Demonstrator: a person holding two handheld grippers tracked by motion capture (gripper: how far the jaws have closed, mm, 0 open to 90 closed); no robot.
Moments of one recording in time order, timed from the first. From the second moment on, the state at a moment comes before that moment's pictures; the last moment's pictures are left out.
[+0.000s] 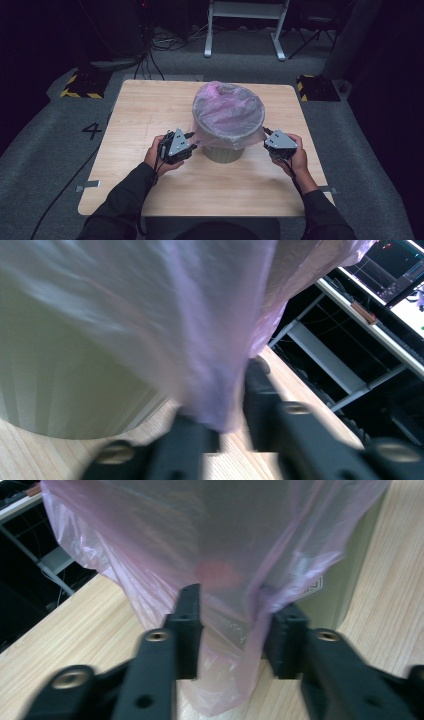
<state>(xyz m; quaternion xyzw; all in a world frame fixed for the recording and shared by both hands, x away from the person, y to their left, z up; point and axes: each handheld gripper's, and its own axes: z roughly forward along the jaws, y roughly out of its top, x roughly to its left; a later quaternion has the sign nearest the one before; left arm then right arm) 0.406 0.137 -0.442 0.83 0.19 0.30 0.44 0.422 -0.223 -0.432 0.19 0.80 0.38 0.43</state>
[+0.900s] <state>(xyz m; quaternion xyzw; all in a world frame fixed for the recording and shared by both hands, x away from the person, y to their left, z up) 0.402 0.122 -0.476 0.89 0.10 0.27 0.35 0.412 -0.232 -0.464 0.11 0.86 0.35 0.35</state>
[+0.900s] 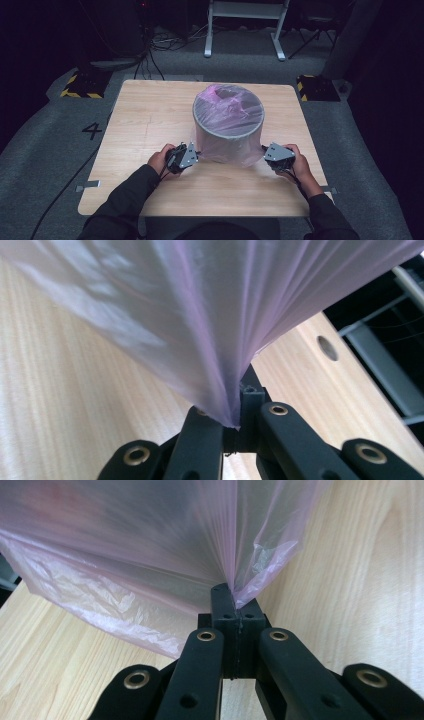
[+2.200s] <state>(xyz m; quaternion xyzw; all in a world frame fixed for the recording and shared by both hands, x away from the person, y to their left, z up) 0.385 0.197 -0.502 0.87 0.32 0.15 0.36 0.493 -0.166 -0.303 0.20 0.85 0.45 0.19</state>
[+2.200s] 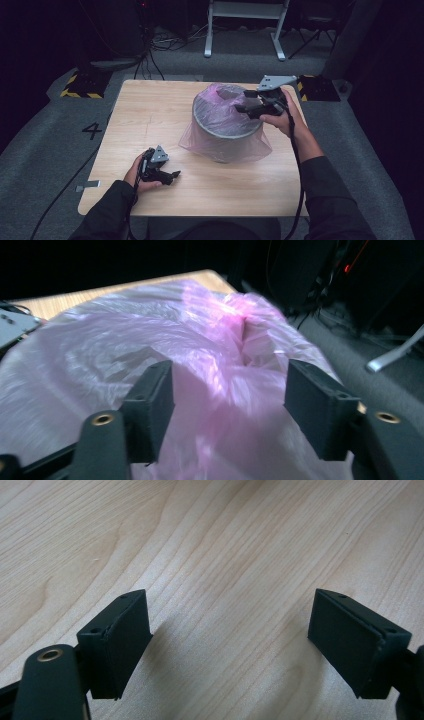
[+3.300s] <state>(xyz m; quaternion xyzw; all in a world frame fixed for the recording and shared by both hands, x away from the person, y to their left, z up) 0.388 0.198 -0.503 0.87 0.32 0.13 0.36 0.504 -0.141 -0.322 0.19 0.92 0.30 0.16</state>
